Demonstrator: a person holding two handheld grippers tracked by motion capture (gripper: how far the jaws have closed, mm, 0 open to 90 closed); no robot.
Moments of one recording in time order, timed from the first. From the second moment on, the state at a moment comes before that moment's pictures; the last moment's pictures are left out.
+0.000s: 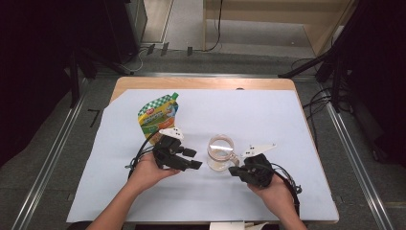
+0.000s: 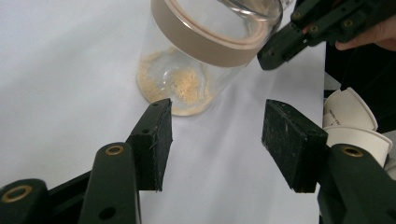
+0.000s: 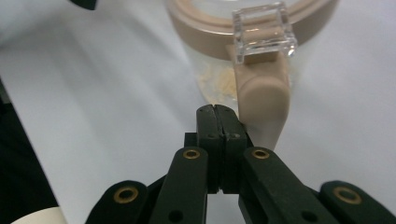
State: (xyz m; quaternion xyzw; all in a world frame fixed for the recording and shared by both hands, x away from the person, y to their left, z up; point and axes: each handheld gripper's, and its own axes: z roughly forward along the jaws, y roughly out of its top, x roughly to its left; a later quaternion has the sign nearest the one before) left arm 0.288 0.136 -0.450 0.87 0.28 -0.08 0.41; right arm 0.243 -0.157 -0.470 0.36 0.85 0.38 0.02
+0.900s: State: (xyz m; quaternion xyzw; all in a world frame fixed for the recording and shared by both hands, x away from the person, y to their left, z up) left arm 0.301 0.116 -0.457 0.87 0.28 -0.07 0.40; right arm 0.289 -0.186 -0.479 0.42 0.82 0.37 0.07
